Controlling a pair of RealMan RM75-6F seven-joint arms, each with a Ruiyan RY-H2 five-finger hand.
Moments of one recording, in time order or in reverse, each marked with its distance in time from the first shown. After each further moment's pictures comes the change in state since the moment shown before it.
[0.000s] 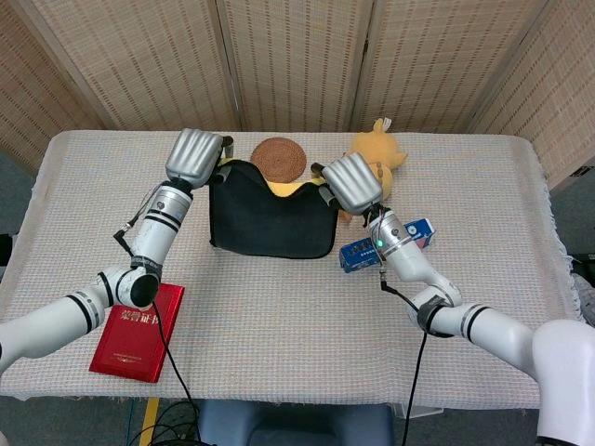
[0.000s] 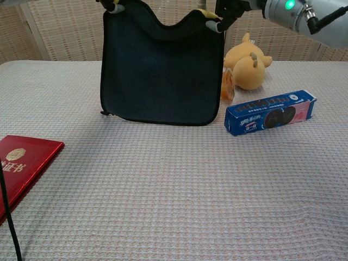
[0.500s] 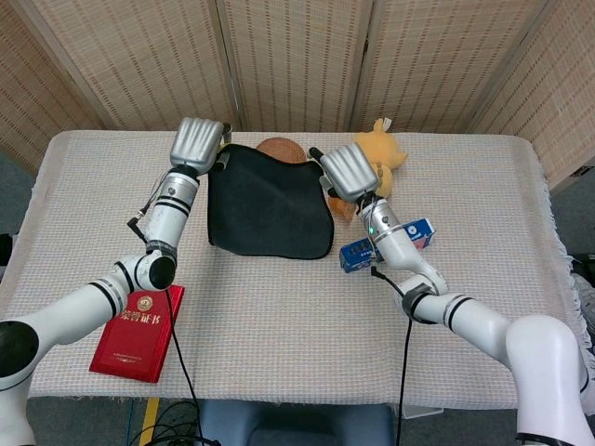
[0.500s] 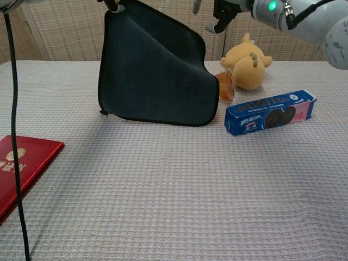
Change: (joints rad) left arm -0.097 -0.080 0.014 0.176 -0.191 -0.044 0.143; right arm 0.071 -0.073 0.022 0.145 0.093 -0.075 -0.046
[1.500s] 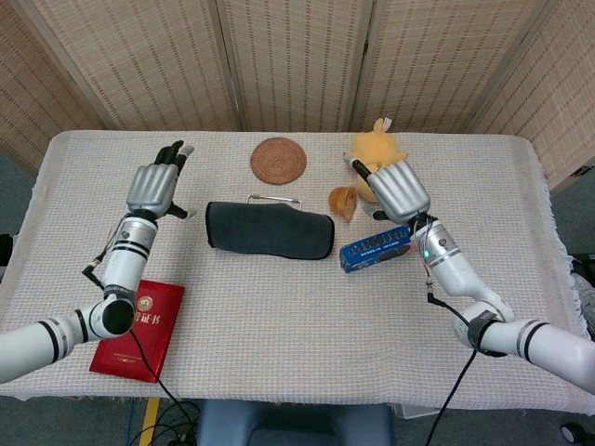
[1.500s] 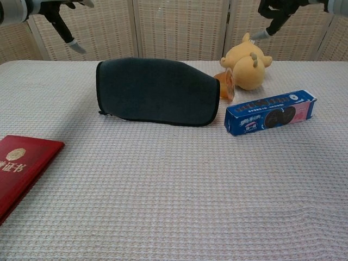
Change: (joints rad) left arm 0.253 0.210 0.080 -0.470 -0.050 0.212 -0.096; right arm -0.221 0.347 -0.112 -0.445 -0.040 0.120 -0.004
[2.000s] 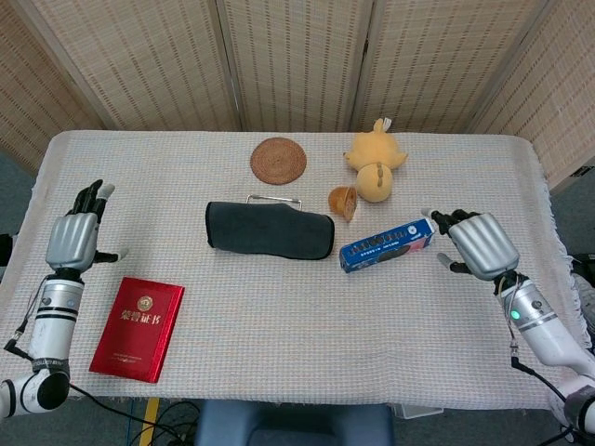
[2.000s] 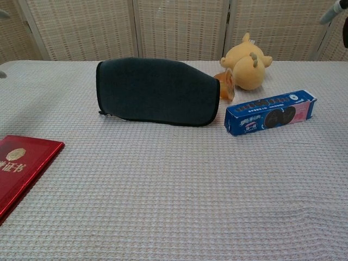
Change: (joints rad) left arm 0.374 0.107 0.163 -0.147 0.338 0.321 -0.214; right arm -0.319 0.290 -0.186 -0.248 -0.183 0.215 0.127
